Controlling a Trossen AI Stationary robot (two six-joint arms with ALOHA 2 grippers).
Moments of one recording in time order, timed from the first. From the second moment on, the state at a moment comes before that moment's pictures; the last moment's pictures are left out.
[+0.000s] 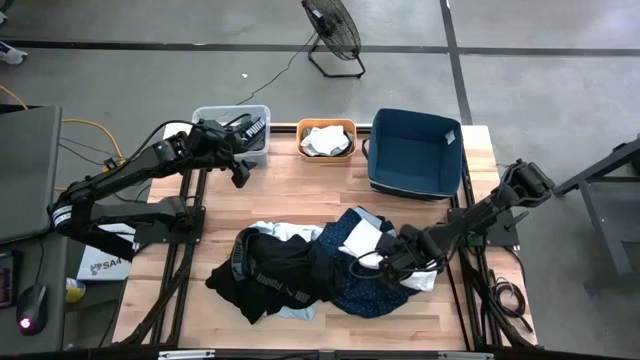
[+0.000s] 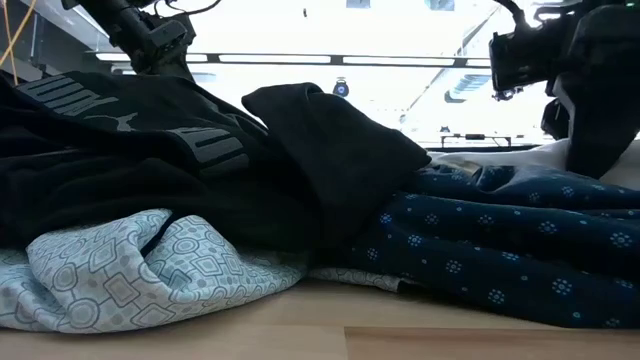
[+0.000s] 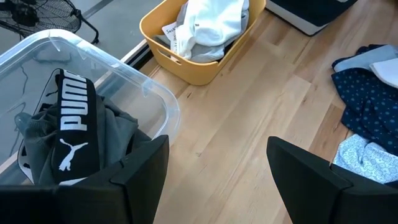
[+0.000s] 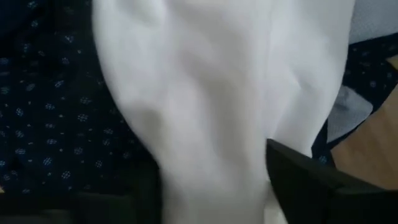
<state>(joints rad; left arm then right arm) 0.56 0.84 0.85 -0.68 -0.03 -0.07 0.51 1.53 0.92 -0.71 0.21 1.03</state>
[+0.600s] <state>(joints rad) 0.56 0.84 0.85 -0.68 -0.03 -0.07 0.43 1.51 0.98 -0.69 0.26 0.88</state>
